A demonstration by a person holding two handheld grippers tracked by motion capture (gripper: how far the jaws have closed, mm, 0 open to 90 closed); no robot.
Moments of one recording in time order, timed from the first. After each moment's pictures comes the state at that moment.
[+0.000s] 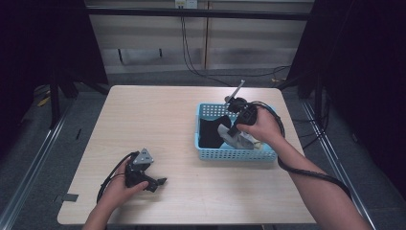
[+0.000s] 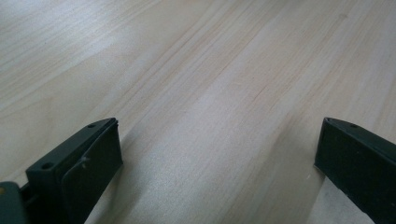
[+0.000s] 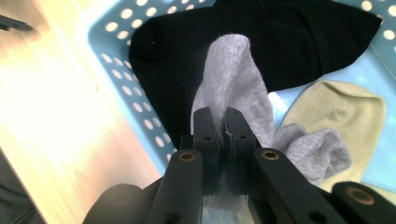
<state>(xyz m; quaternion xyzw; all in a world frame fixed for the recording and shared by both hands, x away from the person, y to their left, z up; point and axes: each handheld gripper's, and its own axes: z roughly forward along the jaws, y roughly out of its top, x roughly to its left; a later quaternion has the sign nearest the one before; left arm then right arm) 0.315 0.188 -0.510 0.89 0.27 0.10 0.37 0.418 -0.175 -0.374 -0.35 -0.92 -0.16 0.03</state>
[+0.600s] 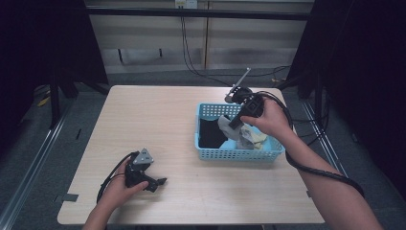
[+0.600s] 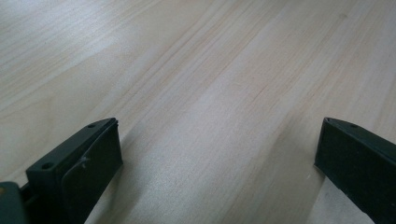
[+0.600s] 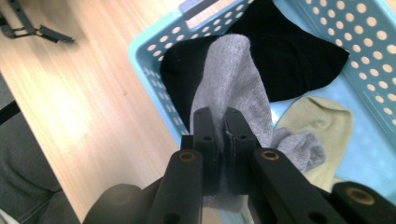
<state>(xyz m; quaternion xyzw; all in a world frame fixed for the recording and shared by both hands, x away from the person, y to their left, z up) 0.315 0.189 -0.510 0.89 0.27 0.10 0.37 0.405 -0.177 -0.325 -0.33 -0.93 -0.18 0.01</state>
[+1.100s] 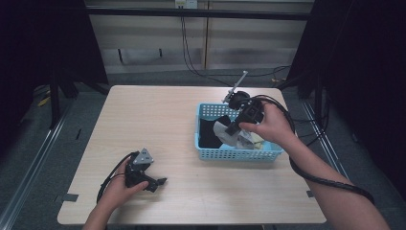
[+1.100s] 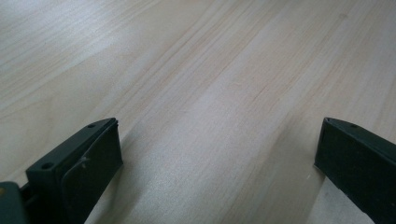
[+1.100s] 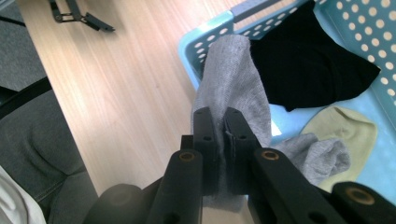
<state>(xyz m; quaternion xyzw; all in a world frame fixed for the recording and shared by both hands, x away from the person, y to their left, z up) 0.315 0.189 -0.510 0.89 0.27 0.10 0.37 0.373 -0.160 -0.306 -0.28 -0.94 -0.19 0.01</state>
